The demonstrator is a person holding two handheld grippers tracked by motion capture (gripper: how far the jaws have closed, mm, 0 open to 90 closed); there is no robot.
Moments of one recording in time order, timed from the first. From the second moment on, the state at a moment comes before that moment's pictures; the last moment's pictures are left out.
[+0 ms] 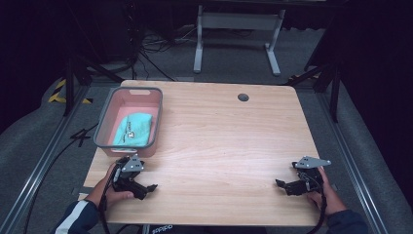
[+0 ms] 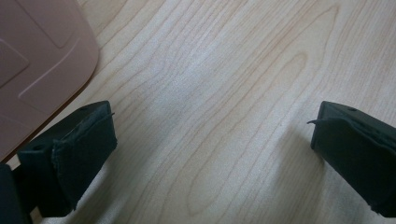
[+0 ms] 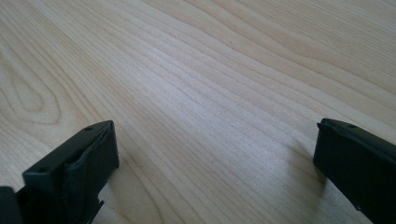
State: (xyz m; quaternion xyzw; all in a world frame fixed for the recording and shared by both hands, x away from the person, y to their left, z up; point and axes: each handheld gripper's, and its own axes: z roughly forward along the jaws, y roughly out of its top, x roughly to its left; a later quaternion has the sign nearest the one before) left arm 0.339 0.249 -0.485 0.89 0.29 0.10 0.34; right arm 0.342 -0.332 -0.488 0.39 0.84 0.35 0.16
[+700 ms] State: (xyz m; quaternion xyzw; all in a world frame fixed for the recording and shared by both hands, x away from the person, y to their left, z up) left arm 0.337 0.253 -0.480 0.89 0.29 0.10 0.33; right arm 0.344 -0.331 -0.488 0.39 0.84 0.35 0.16
